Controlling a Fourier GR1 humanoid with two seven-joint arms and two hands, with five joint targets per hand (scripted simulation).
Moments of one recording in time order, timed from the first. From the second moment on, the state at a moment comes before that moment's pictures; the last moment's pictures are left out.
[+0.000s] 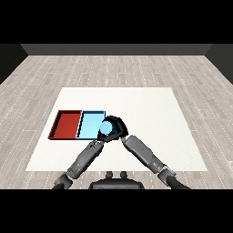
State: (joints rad) left arm -0.44 0.03 -0.50 -1.02 0.28 0.47 -0.41; right arm -0.59 -0.02 0.60 -1.21 -0.32 -0.35 -0.32
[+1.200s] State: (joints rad) left arm -0.49 0.01 -0.46 -0.91 0.30 0.44 -0.44; right arm -0.49 -0.01 0.46 -1.32 -0.33 -0.24 -0.25
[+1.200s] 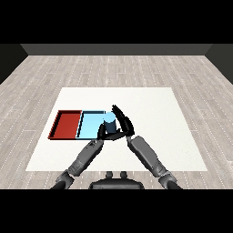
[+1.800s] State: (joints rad) left arm -0.46 0.02 -0.42 -0.94 0.21 0.46 -0.40; right arm -0.25 -0.10 0.35 -1.65 -0.33 -0.17 -0.20
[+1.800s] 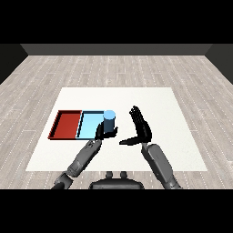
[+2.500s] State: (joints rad) left arm -0.52 0.21 -0.24 -0.79 0.20 0.41 -0.29; right arm -0.06 -0.20 0.14 -1.78 -0.41 -0.12 -0.24
